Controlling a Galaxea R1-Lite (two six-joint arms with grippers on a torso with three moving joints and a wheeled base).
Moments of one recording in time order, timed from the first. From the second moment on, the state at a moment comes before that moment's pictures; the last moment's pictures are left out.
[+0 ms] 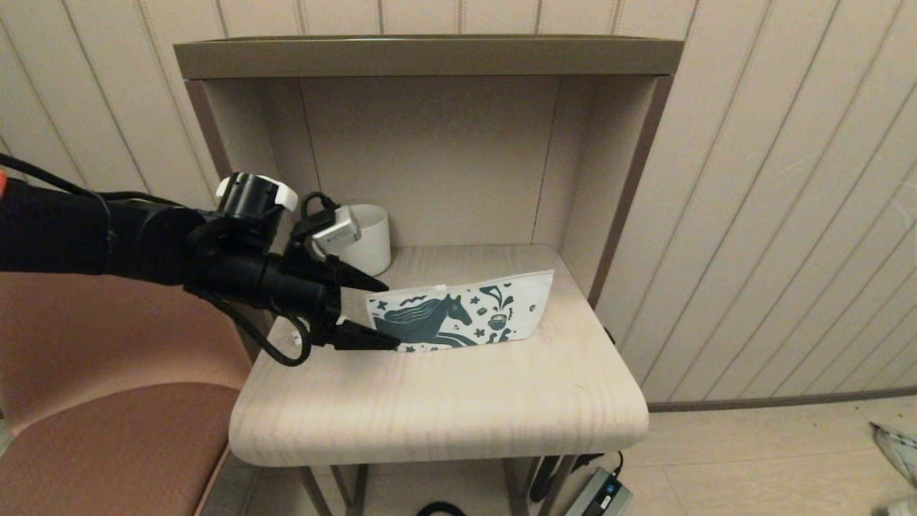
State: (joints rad) left arm -0.30 1.93 -1.38 0.23 -0.83 0.71; right arm -0.01 0.00 0.00 -0.14 -0.01 -0.01
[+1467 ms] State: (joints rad) left arm -0.36 1.94 -1.37 0.24 -0.83 0.70; right arm -0.01 0.00 0.00 -0.14 -0.01 -0.01
